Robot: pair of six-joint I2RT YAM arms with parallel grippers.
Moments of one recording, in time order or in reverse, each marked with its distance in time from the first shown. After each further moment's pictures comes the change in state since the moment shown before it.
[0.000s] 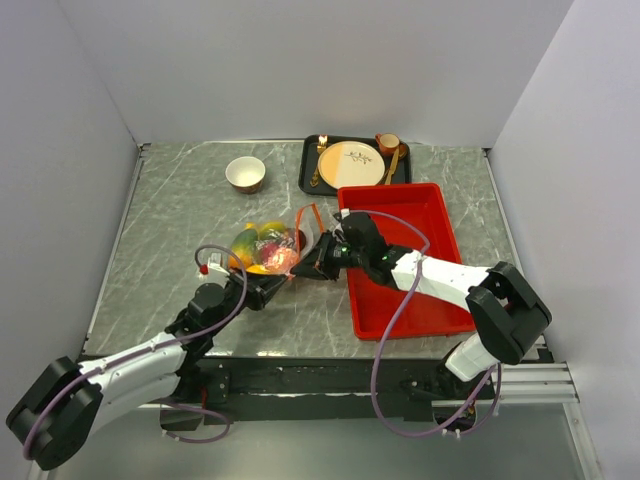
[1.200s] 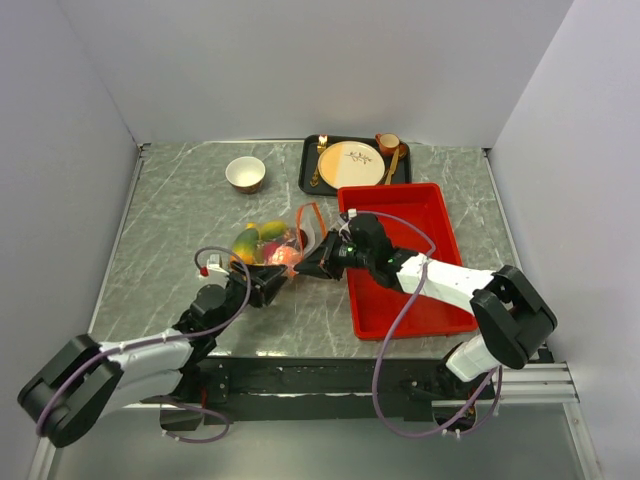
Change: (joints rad) left arm -0.001 0.170 -0.031 0.236 -0.040 -0.053; right arm -0.016 -0.034 -0.051 0.066 -0.004 0.043
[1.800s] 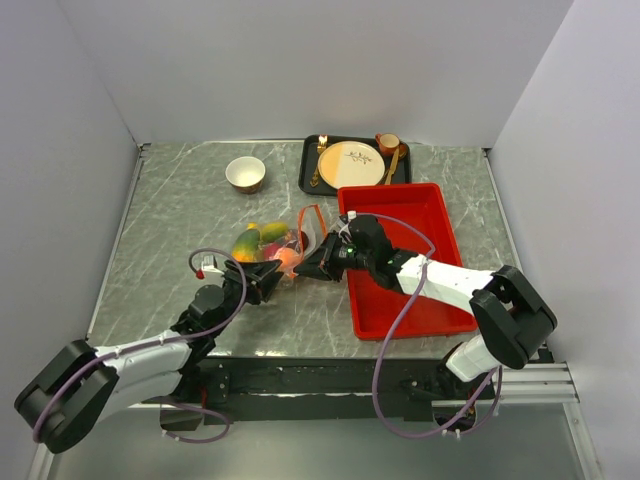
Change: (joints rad) left arm 0.000 -0.053 -0.002 -0.026 -0.076 -0.072; right arm 0.003 0.000 -0.011 0.013 -0.016 0.025
